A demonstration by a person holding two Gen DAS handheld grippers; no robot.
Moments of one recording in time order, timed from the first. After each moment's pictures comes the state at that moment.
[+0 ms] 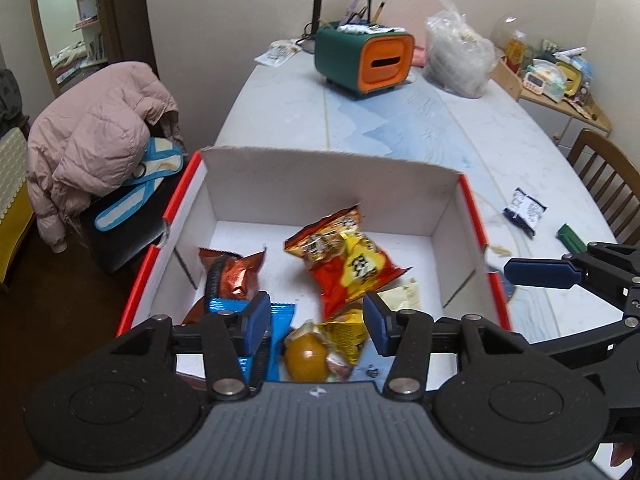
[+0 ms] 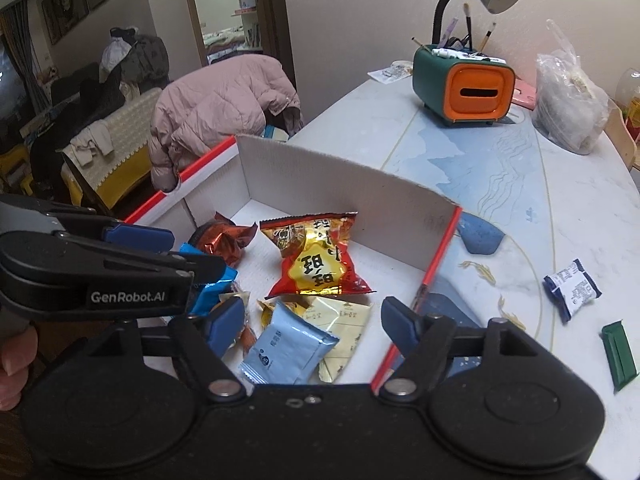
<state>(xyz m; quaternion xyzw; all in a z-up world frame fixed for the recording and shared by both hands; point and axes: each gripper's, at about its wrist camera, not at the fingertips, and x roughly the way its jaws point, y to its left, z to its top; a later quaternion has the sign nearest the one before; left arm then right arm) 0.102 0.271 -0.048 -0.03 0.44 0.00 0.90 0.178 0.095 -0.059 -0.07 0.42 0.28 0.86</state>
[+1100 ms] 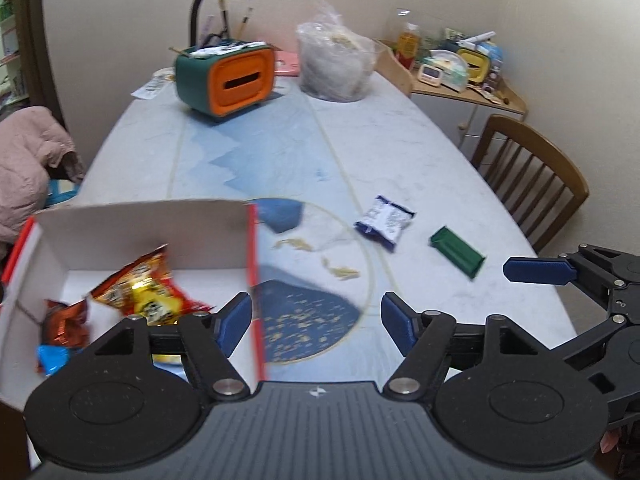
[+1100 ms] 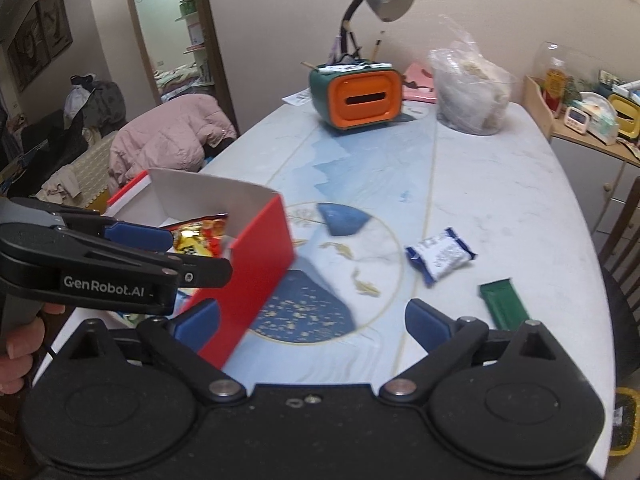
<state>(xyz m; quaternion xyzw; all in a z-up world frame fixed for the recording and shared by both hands) 0.128 0.116 -0.029 -0.02 0.41 -0.11 0.90 0.171 -0.077 -0.040 -0.03 0.40 0.23 0.89</state>
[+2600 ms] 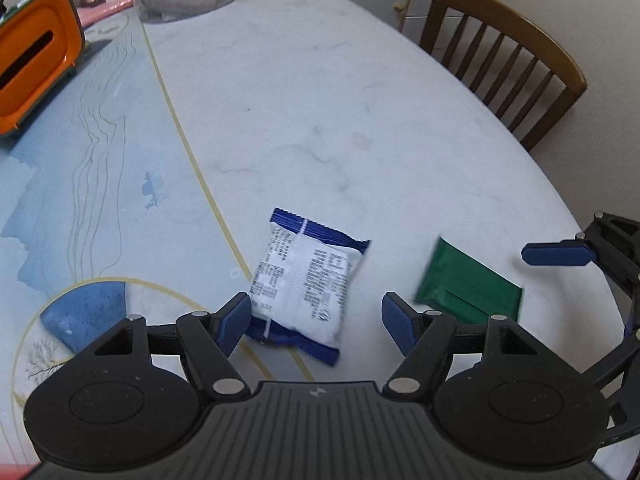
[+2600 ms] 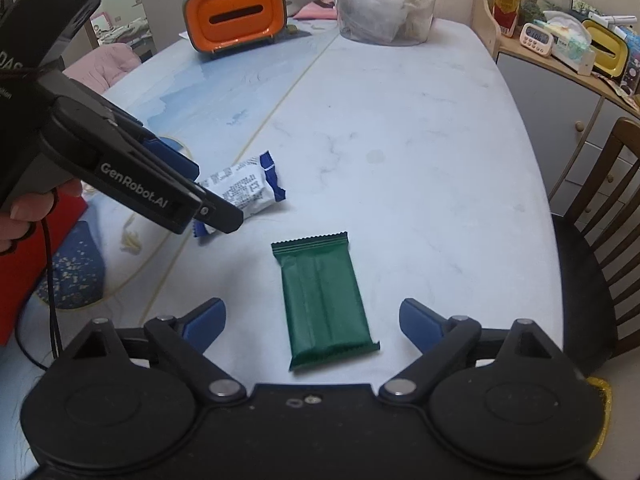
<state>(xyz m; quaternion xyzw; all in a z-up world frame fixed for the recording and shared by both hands) 0.350 -0.034 -0.155 0.09 0.53 -0.23 0.81 0.309 -0.213 -0.163 -0.05 0.48 0.19 0.85</state>
